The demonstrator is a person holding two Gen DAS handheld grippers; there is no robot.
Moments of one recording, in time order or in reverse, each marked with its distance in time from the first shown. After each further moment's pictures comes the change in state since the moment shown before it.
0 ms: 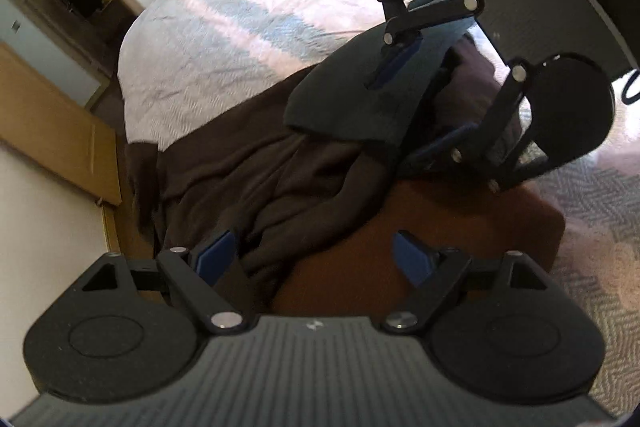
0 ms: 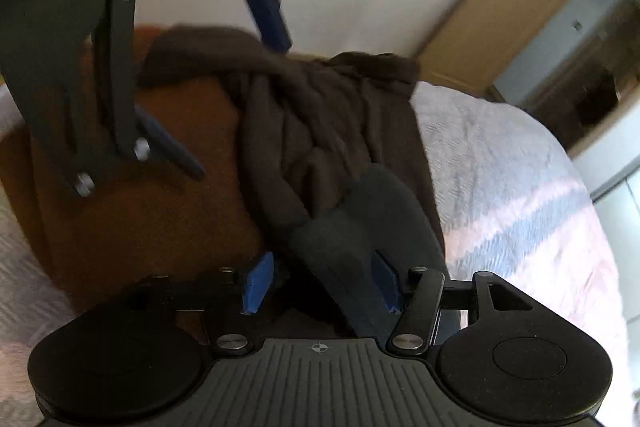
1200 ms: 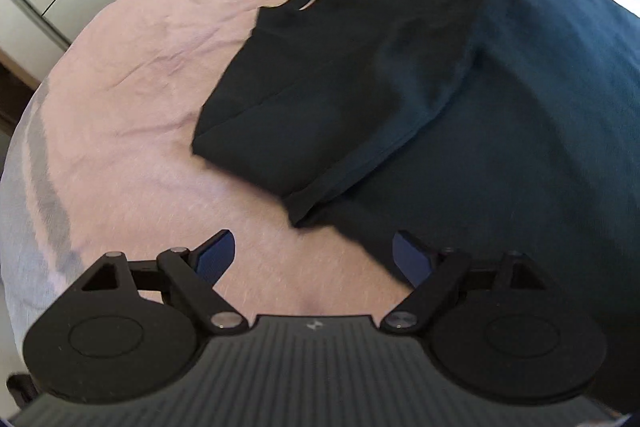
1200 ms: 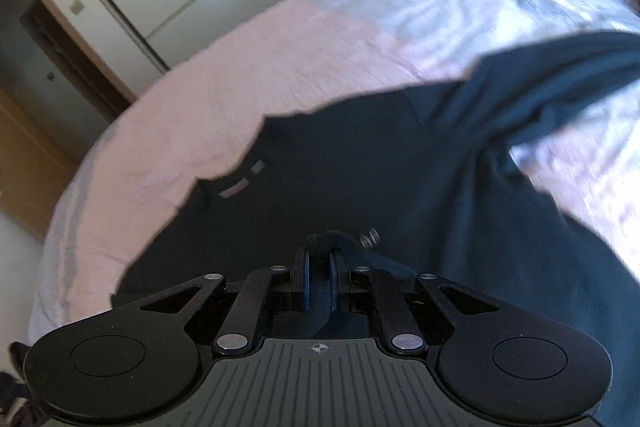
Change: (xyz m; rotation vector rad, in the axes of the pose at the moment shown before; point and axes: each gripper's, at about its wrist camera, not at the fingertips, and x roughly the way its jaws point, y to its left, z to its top) left arm 0.069 -0.303 0.319 0.163 -0.025 -0.176; right arm -0.297 -0.256 -0.612 1.742 -0.138 -0.431
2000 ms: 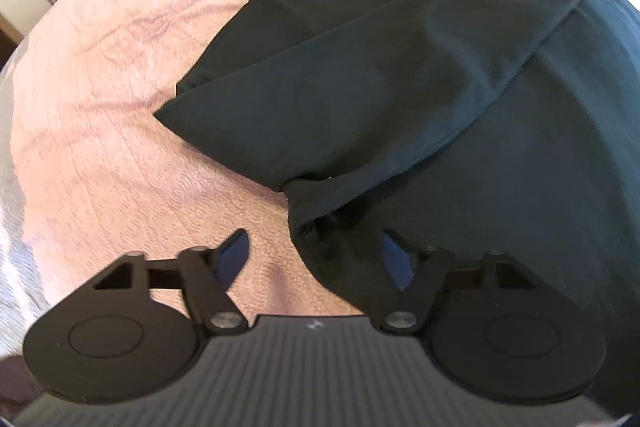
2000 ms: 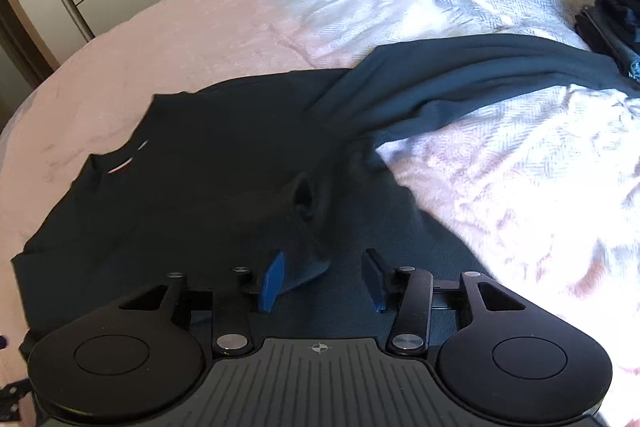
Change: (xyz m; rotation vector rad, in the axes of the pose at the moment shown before) left arm 0.075 0.024 0.016 -0.152 0.064 -0.051; right arm -0.039 -0.030 -0.026 -0.056 0.108 -0.298
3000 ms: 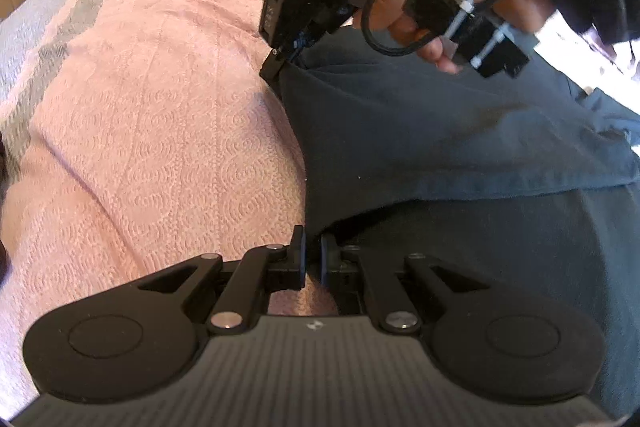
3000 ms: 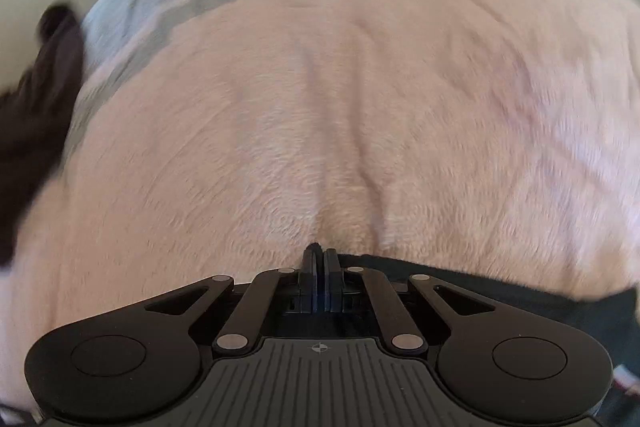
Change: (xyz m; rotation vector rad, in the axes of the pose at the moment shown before) left arm -0.007 0.005 -0.071 -0.624 -0.209 0.027; right arm 0.192 0.399 -0.025 -0.975 0.333 0.516
